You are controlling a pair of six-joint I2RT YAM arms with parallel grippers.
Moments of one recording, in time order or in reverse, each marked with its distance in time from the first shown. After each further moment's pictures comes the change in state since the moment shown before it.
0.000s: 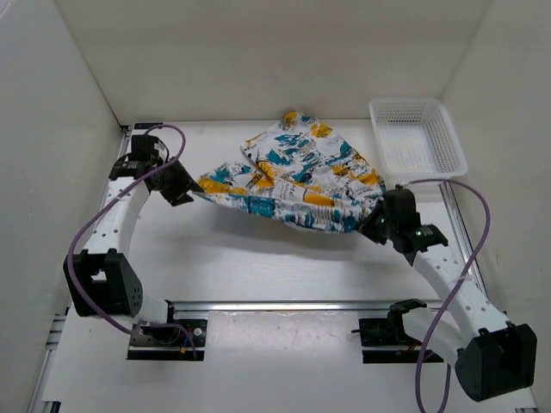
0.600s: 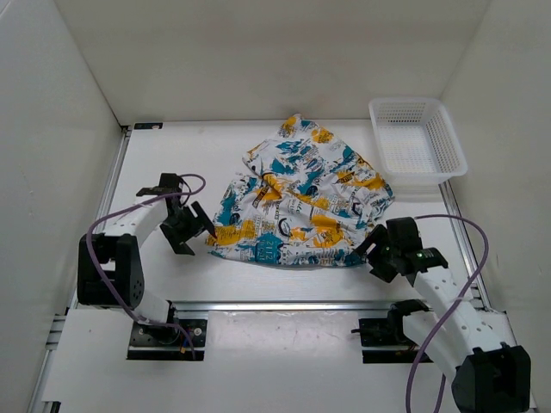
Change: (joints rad) left arm -0.085 0.025 -0.373 0.005 -0.099 0.004; right arm -0.053 -0.161 -0.285 -0.150 -0.034 0.082
